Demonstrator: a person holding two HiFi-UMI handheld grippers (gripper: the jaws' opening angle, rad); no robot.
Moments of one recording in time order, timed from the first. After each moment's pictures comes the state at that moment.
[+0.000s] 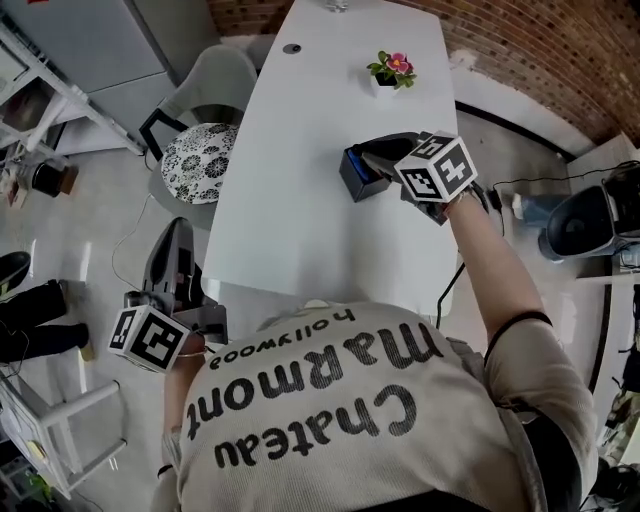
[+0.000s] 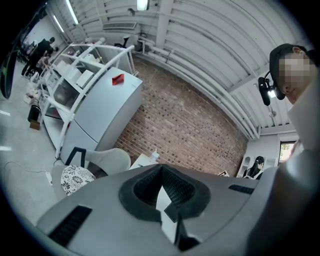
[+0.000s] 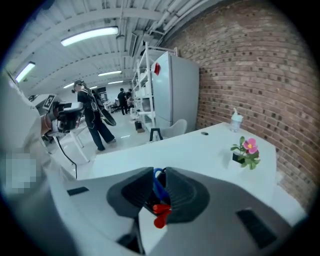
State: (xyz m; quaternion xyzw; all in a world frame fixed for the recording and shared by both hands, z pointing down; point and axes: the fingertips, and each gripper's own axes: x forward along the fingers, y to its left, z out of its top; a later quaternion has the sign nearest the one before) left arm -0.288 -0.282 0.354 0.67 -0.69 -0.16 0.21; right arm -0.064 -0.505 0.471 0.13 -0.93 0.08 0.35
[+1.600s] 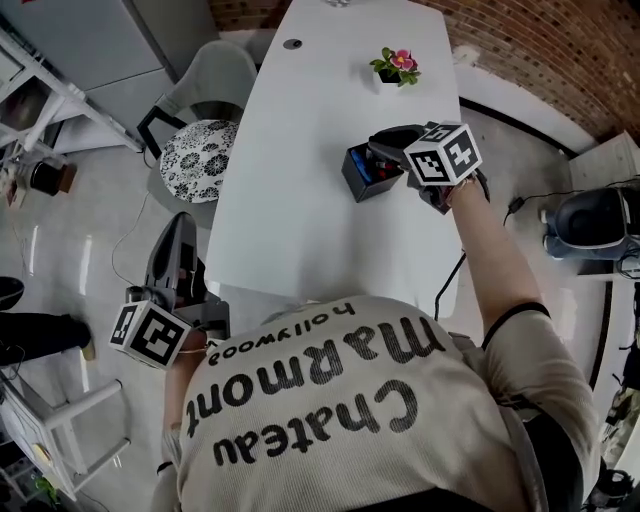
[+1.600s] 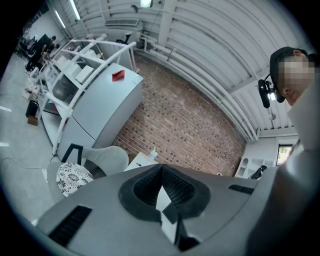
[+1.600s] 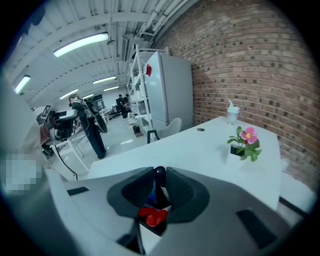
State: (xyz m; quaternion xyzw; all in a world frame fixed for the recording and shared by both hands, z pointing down) left arm -0.292 -0.299 0.362 0.67 -0.68 -0.17 0.23; right arm -0.063 -0.537 0.491 0.13 -0.93 0.12 0.33
